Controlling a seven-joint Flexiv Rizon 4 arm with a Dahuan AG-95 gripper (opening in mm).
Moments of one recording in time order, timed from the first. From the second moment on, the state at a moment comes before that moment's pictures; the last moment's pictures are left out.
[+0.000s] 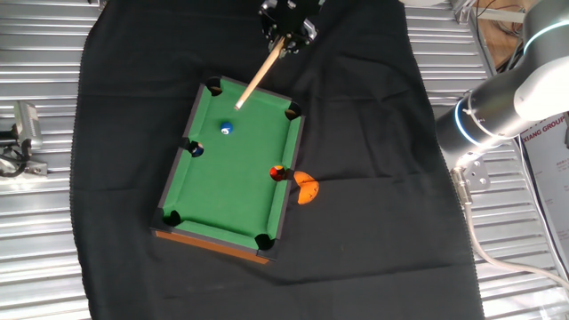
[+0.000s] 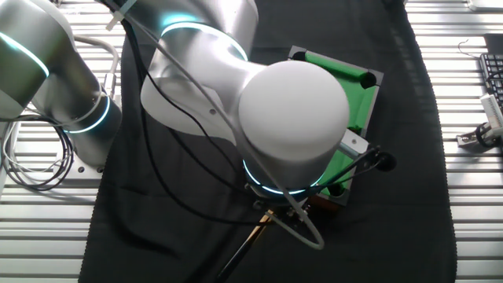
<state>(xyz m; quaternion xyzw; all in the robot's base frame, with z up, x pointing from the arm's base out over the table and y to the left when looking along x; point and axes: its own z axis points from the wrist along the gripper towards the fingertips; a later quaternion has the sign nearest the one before) 0.406 -0.204 0.116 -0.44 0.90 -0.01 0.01</state>
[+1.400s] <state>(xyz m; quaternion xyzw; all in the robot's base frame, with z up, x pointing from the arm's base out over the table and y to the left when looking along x) 0.410 -0.205 0.115 -0.44 0.90 -0.02 -0.05</state>
